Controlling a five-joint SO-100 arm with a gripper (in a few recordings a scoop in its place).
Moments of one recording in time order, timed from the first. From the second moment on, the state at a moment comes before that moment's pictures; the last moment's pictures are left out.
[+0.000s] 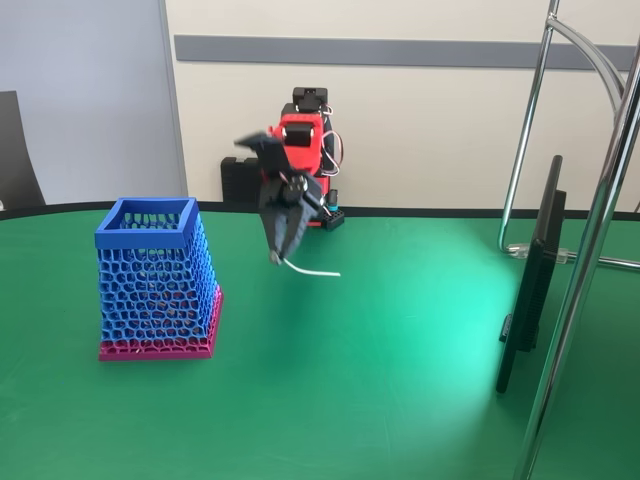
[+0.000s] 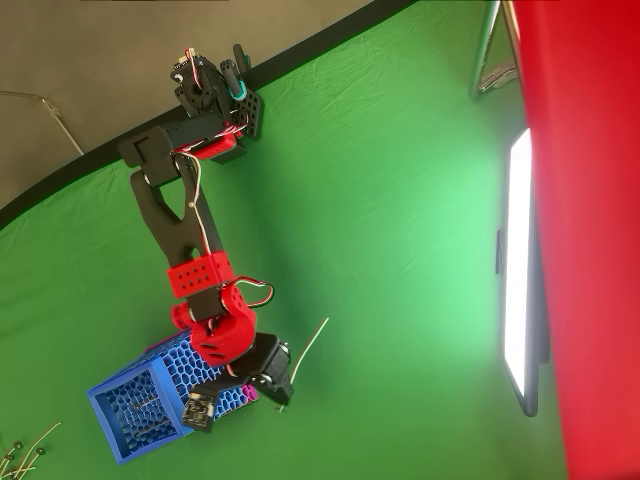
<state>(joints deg) 3.8 71.9 68.7 36.0 -60.6</state>
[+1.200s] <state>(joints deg) 24.0 88.3 87.6 -13.5 -105.1</state>
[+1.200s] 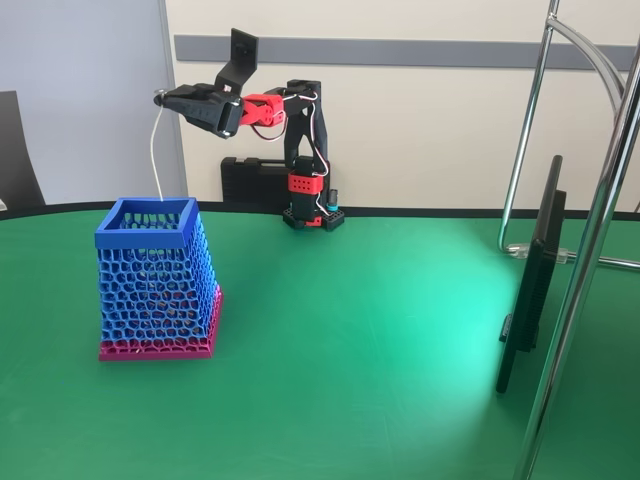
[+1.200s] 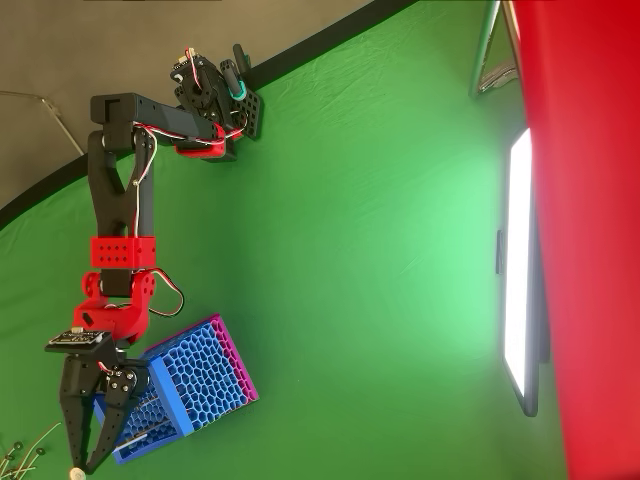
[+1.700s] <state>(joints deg) 25.5 99.1 107.5 -14.2 -105.5</state>
